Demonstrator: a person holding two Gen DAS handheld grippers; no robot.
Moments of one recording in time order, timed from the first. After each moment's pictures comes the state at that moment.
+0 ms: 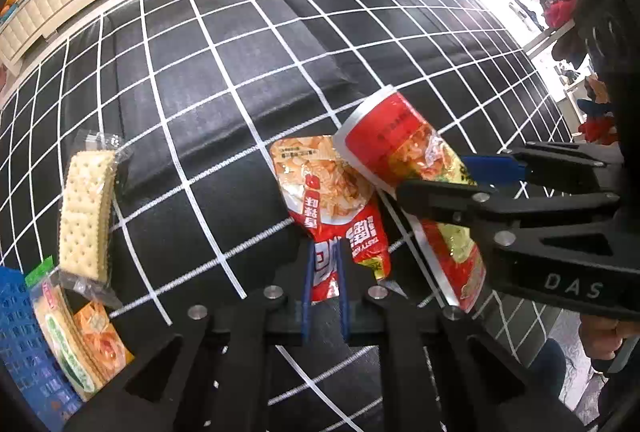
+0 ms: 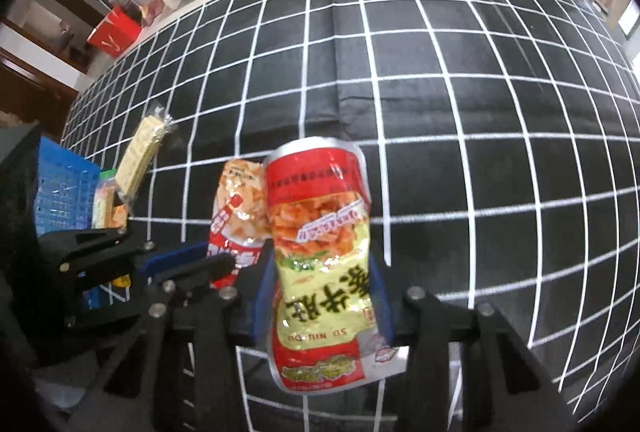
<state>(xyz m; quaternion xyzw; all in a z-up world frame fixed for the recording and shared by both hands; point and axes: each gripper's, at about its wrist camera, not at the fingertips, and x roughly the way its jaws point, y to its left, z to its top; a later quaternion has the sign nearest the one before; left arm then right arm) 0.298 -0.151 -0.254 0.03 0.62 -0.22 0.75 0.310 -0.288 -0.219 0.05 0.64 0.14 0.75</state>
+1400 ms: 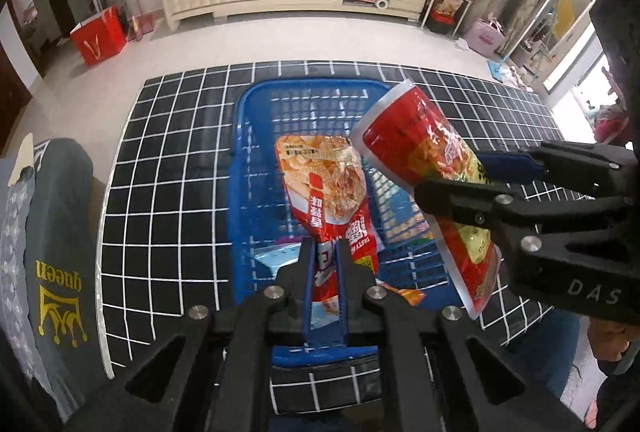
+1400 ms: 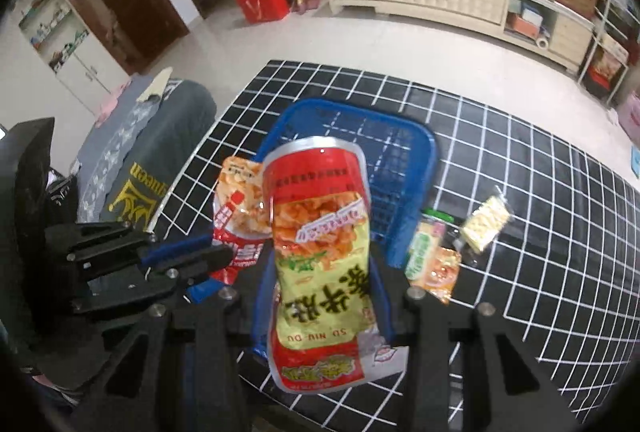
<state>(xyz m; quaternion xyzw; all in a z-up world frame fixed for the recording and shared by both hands) 0.153 0.172 -0.084 -0.04 0.54 -0.02 0.84 0.215 0.025 -0.060 -0.08 0.54 0.33 0.77</state>
